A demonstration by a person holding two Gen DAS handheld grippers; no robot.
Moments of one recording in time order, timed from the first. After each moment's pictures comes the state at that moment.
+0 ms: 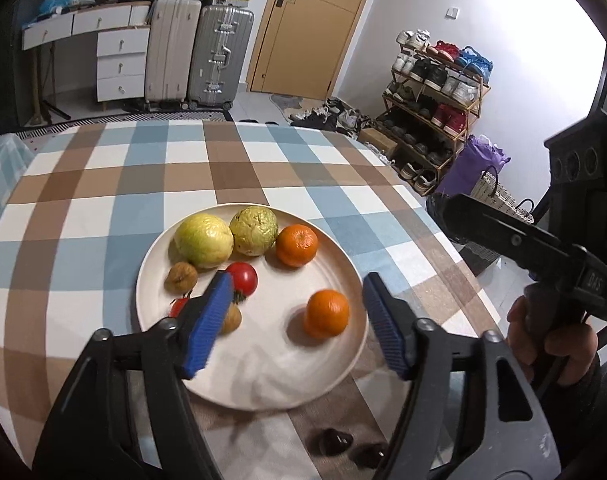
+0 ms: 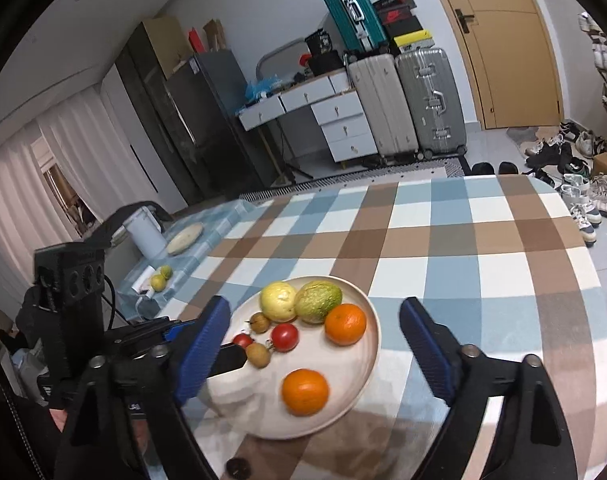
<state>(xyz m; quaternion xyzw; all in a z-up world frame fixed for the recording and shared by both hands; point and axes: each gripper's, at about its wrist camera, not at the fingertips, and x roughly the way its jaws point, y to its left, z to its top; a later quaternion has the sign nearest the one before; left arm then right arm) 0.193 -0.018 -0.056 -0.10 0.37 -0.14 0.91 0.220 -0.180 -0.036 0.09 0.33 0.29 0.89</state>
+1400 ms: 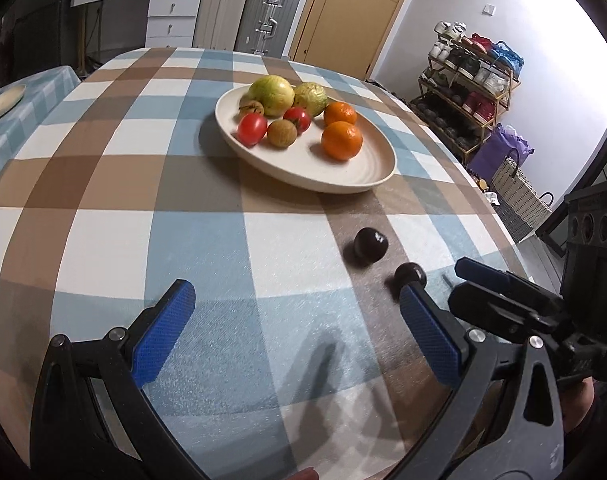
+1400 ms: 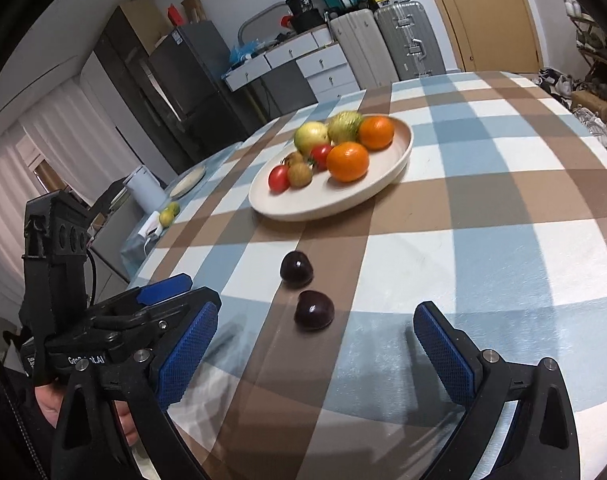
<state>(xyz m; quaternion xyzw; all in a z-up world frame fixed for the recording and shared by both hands) 0.045 0.008 -0.128 -0.13 0.41 -0.08 0.90 0.061 -0.159 -0.124 0.10 0.41 0.27 0.87</state>
